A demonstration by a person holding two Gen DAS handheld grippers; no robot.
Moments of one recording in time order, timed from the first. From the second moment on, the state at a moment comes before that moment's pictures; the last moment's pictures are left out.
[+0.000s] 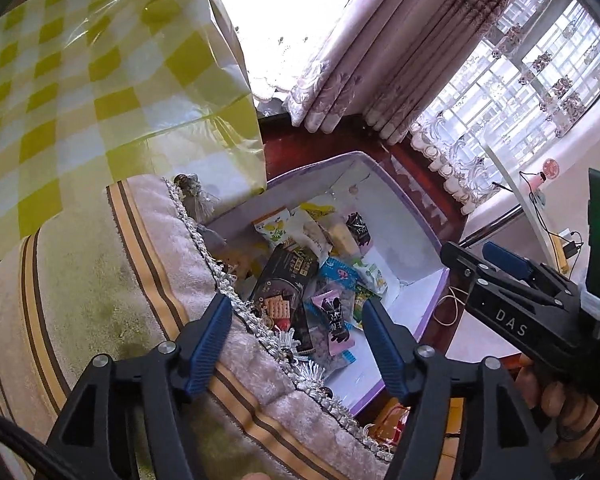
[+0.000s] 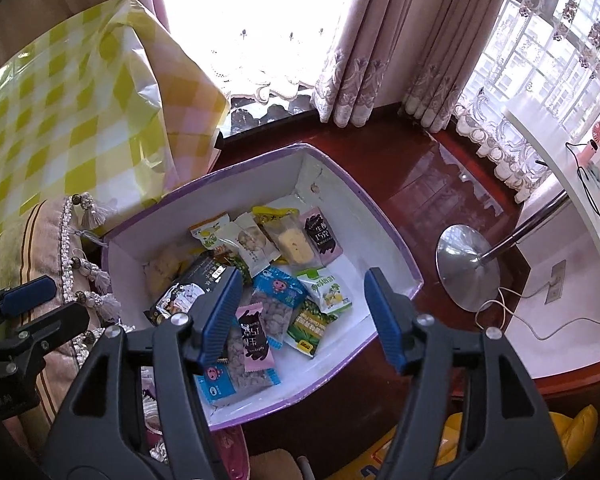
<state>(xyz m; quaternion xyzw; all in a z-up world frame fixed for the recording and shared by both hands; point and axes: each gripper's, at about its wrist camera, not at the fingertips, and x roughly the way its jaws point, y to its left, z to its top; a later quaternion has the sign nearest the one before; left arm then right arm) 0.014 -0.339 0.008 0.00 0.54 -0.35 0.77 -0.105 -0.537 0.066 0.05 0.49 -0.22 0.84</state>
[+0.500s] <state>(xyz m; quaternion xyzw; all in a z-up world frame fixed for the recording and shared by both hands) 0.016 -0.343 0.004 0.00 0.54 -0.35 0.77 -0.105 -0.539 0.066 0.05 0.50 -0.22 0.84</state>
